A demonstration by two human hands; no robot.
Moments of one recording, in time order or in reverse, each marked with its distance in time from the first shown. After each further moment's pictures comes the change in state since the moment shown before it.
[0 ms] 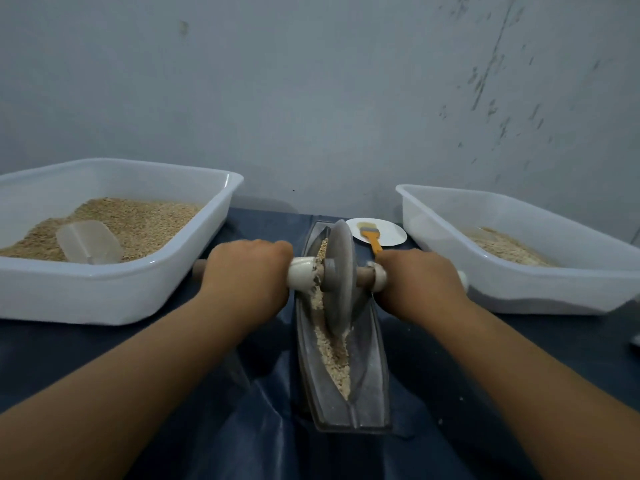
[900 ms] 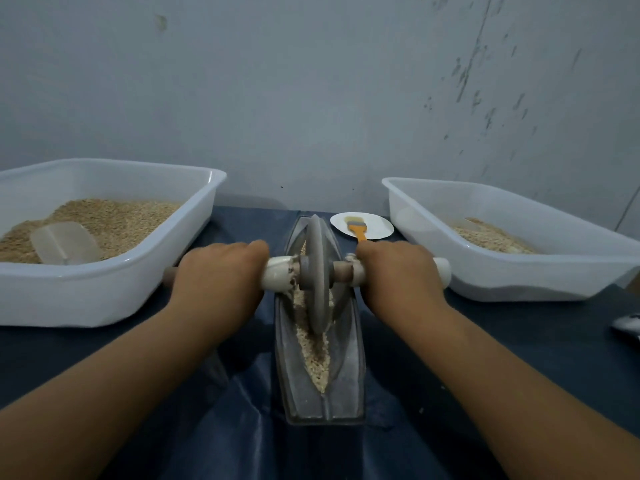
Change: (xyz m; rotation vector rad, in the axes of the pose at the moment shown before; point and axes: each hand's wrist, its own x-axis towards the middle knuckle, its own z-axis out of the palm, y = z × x) left_hand -0.017 0.001 -0.004 0.078 0.067 -0.008; right_hand -0.021 -0.009 -0.008 -0.031 0.165 -0.034
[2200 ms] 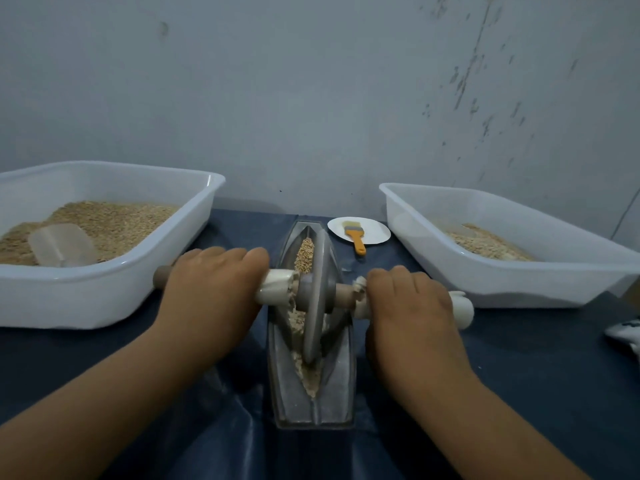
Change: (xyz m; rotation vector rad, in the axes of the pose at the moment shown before) left_hand -0.012 -0.002 -0.012 -0.146 0.051 0.146; right_hand -0.058 -0.009 -0.011 0.029 0.081 0.015
